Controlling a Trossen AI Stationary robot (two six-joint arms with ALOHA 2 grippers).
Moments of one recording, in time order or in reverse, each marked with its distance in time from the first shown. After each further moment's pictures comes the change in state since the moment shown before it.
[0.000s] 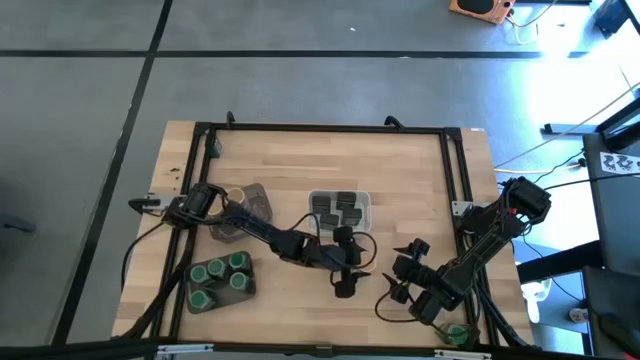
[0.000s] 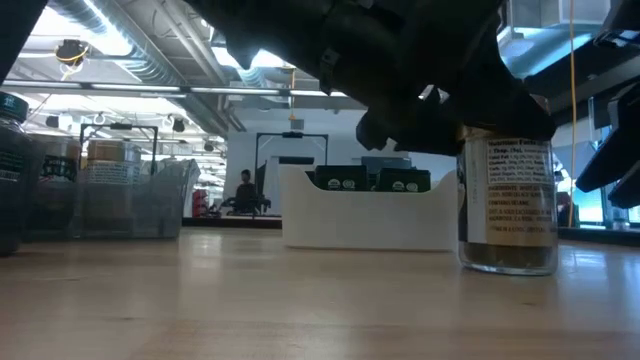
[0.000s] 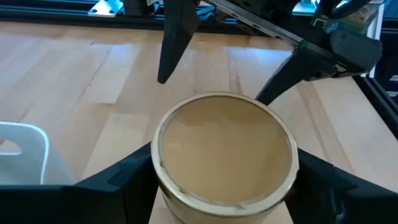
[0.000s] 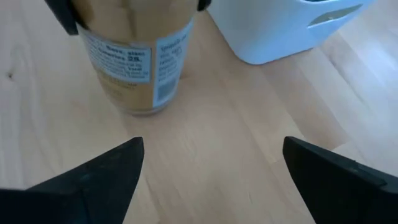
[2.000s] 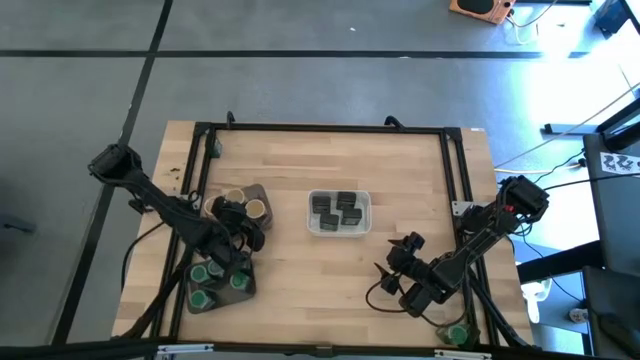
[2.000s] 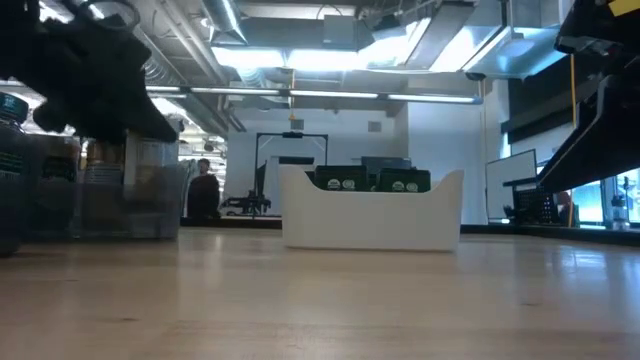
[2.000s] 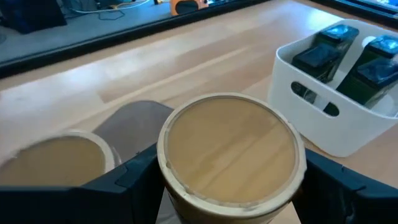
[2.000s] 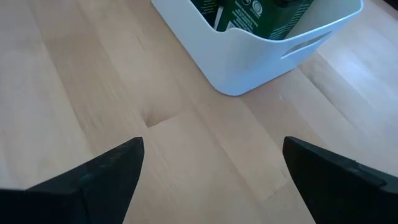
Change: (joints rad) left arm -0.304 -0.860 -0.791 -0.962 -0.807 -1.246; right arm -0.087 0.001 0.000 0.037 0.068 0.006
